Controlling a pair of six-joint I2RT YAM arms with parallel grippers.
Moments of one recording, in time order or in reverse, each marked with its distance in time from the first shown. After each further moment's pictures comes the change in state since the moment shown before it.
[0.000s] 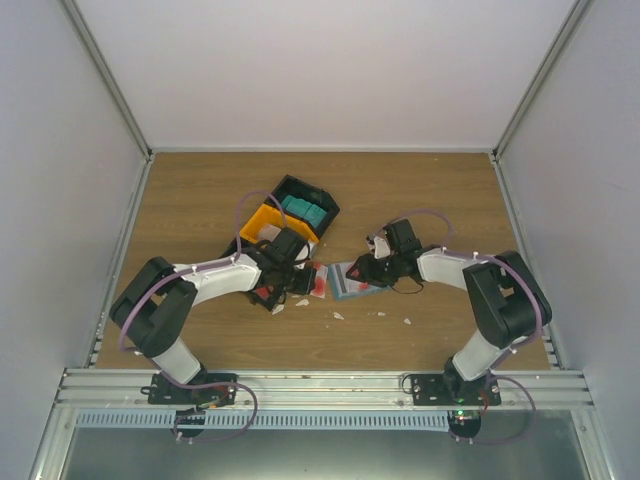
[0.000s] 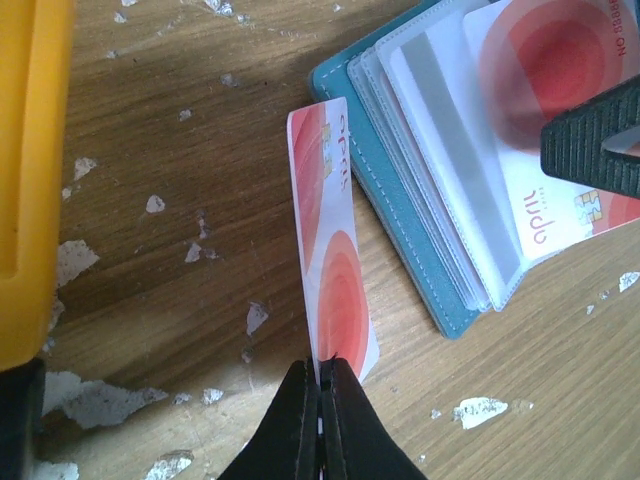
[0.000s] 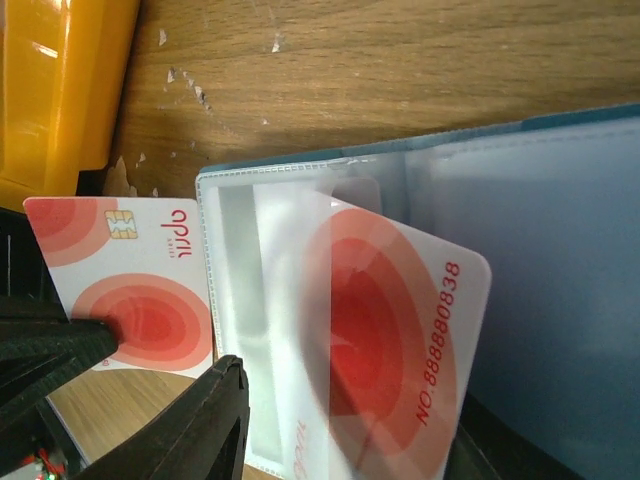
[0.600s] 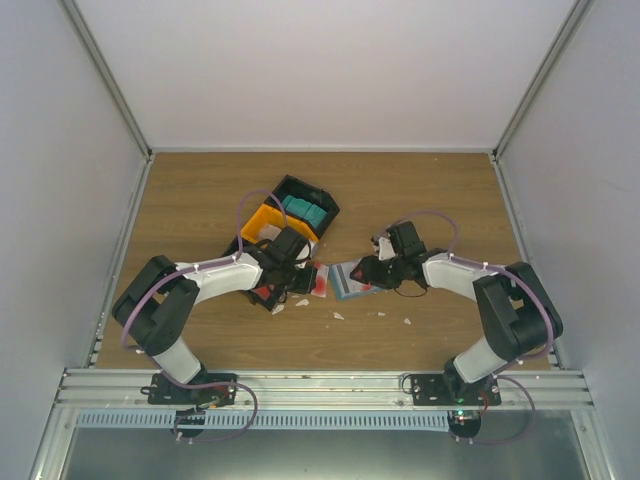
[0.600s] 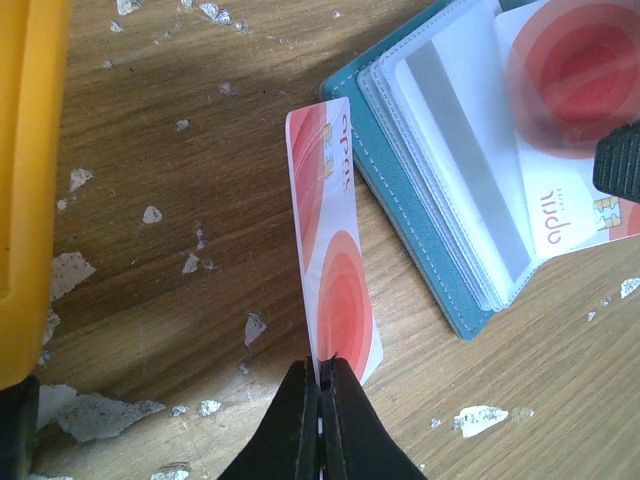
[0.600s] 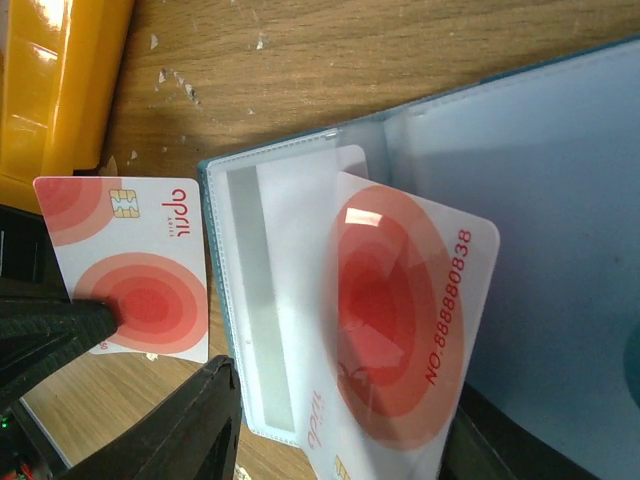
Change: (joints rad) left arm 0.000 0.022 0.017 0.000 -0.001 0.000; right arm 0.010 -0.076 -0.024 -0.035 0.067 0.005
